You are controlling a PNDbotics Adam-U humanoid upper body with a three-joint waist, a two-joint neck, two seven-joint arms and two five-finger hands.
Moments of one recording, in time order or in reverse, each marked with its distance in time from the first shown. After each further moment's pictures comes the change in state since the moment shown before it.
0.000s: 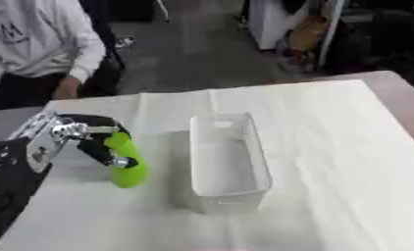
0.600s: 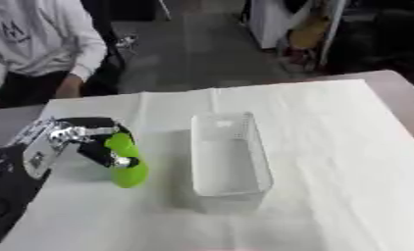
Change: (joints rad) left arm 0.028 0.009 0.006 -0.047 0.074 0.033 0.032; right arm 0.001 0.000 0.000 0.000 0.001 0.000 0.000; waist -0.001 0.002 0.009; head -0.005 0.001
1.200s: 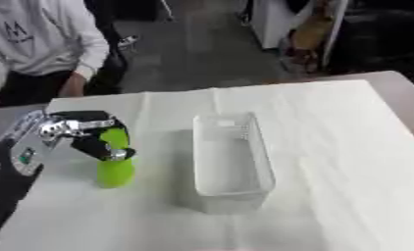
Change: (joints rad) left arm 0.007 0.040 0.001 -0.087 0.054 0.020 0.006; right arm 0.008 -0.001 0.000 0.000 0.006 0.000 -0.001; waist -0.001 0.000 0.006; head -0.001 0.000
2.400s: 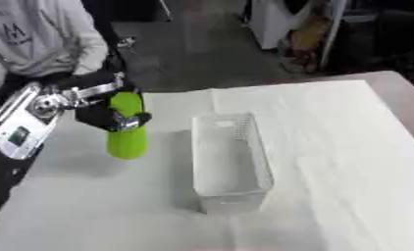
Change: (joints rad) left arm -0.013 0.017 0.005 -0.275 0.209 0.021 0.203; right arm 0.001 -0.001 0.000 0.000 0.003 0.001 -0.002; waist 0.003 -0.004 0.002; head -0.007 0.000
